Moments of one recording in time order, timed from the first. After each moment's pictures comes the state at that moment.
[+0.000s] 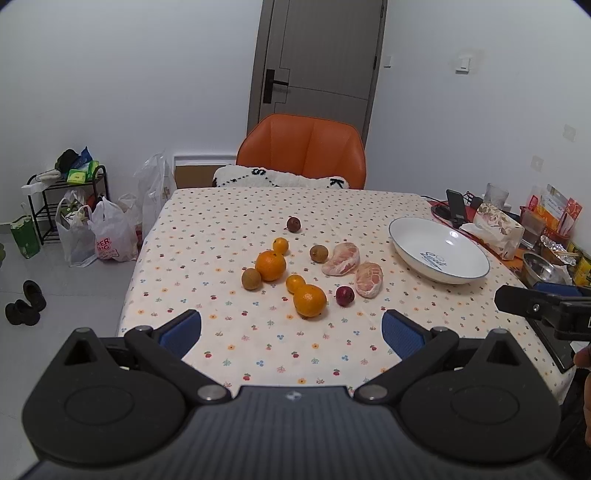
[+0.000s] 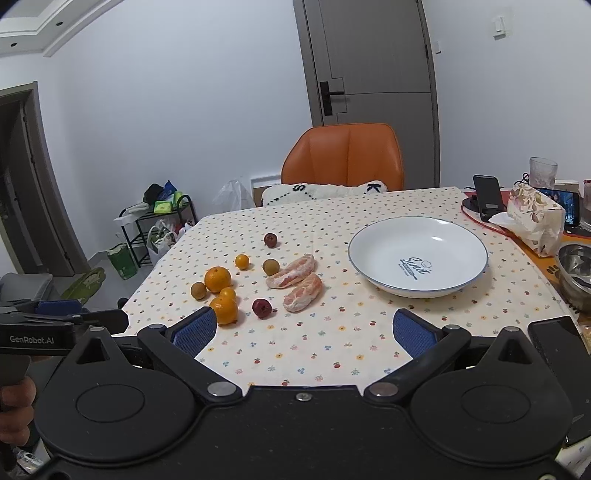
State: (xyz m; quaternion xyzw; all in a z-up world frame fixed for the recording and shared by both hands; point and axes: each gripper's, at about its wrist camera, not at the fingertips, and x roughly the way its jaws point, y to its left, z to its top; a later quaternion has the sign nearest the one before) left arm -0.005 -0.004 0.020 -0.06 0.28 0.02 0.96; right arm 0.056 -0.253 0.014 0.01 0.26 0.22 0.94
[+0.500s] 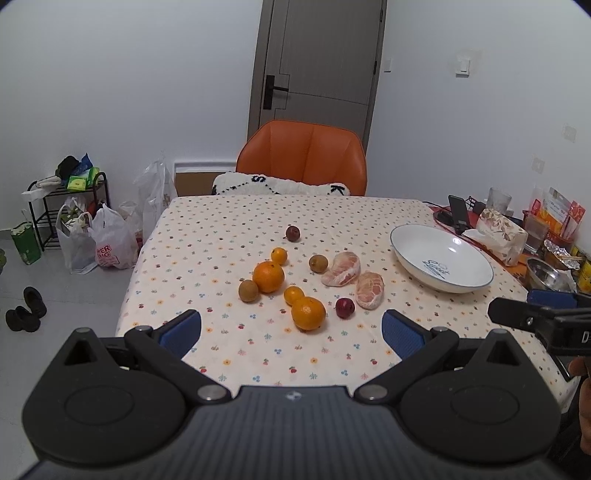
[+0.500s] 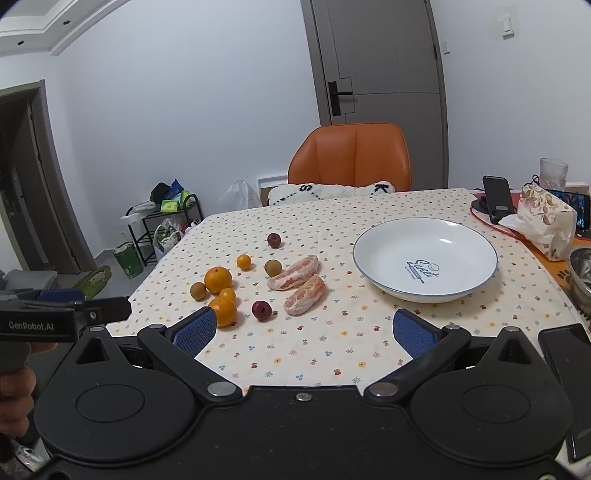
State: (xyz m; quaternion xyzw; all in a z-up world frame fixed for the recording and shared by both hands) left arm 0.009 -0.008 0.018 -0.06 0.27 0.03 0.96; right arm 0.067 -0.253 0.005 0.01 0.25 0.23 0.94
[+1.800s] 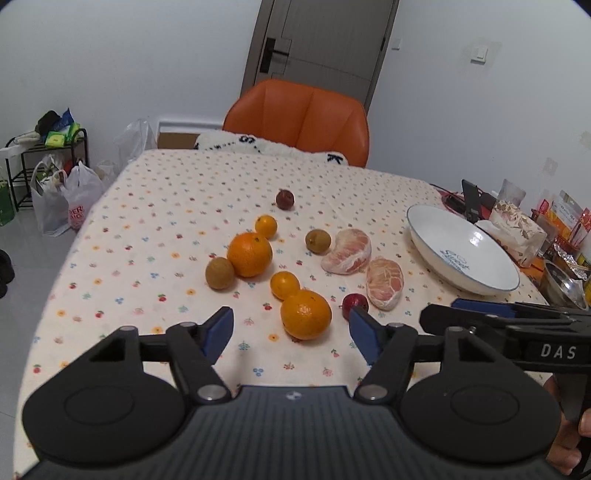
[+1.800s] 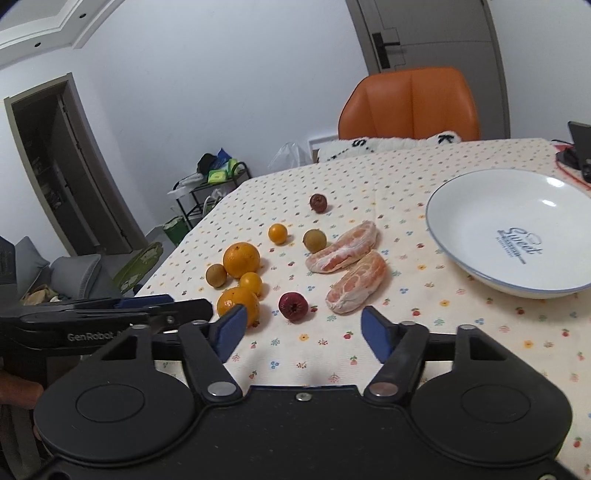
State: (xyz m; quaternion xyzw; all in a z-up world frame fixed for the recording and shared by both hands) left arm 0.092 0.004 -0.041 -0.11 0.31 0.00 0.94; right arm 0.158 -0.213 -0.049 0.04 0.32 0.33 0.89
